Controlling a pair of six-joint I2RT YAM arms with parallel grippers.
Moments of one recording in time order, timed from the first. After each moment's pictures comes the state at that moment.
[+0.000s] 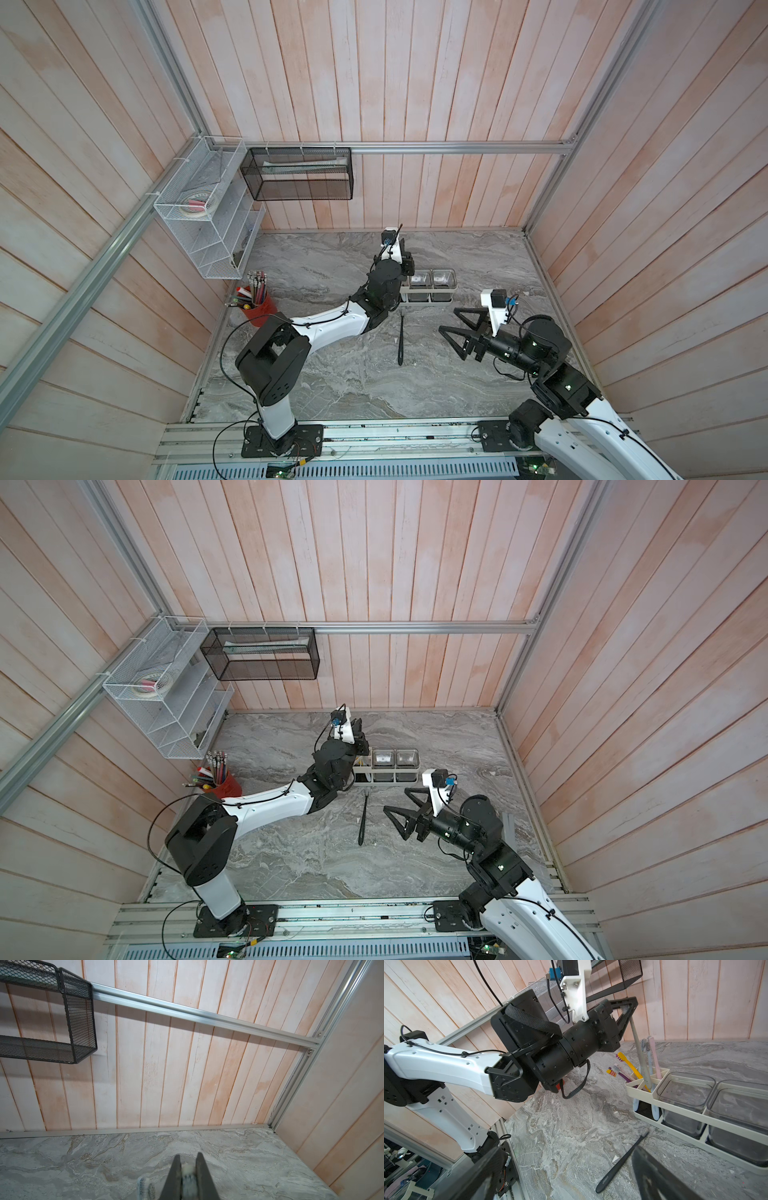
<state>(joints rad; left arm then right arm) -0.79 1.77 1.16 0.65 -0.54 -0.17 0.59 0.52 0.54 -0.13 -0.43 0.44</state>
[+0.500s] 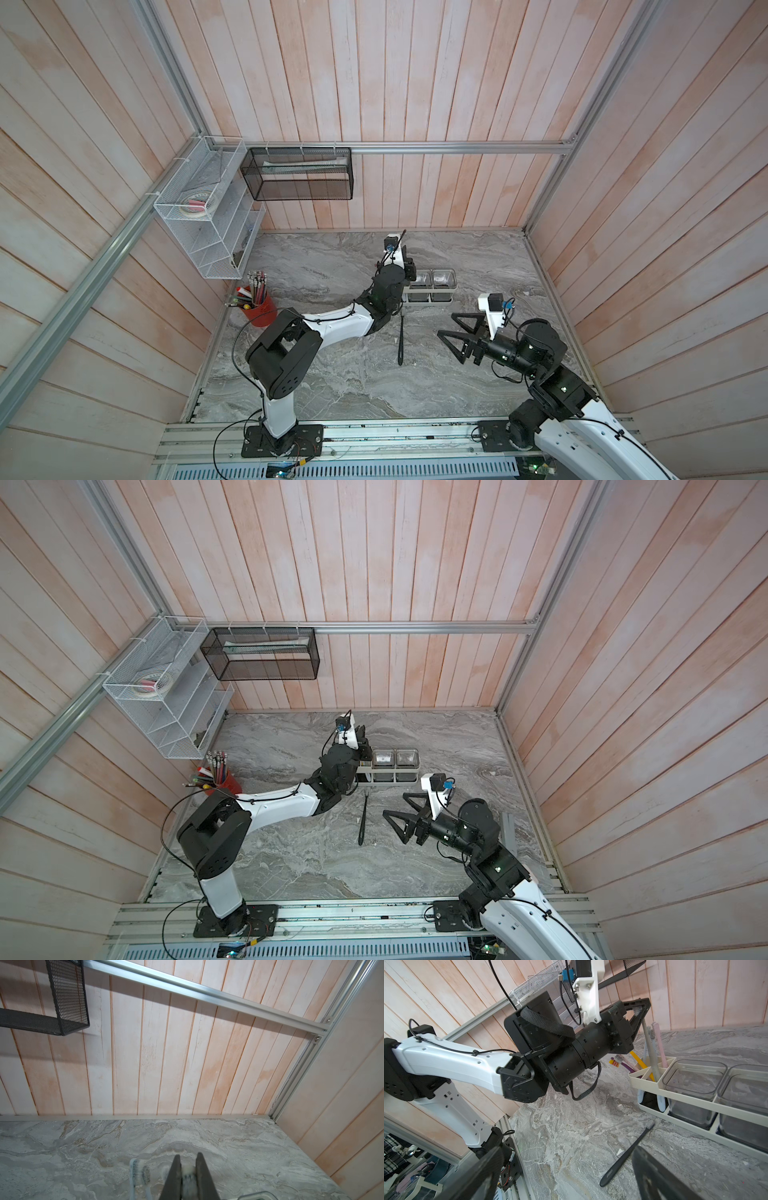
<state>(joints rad) -0.80 1.84 1.14 0.68 -0.54 -0.21 0.59 0.50 0.48 -0.10 -0.45 0.48</state>
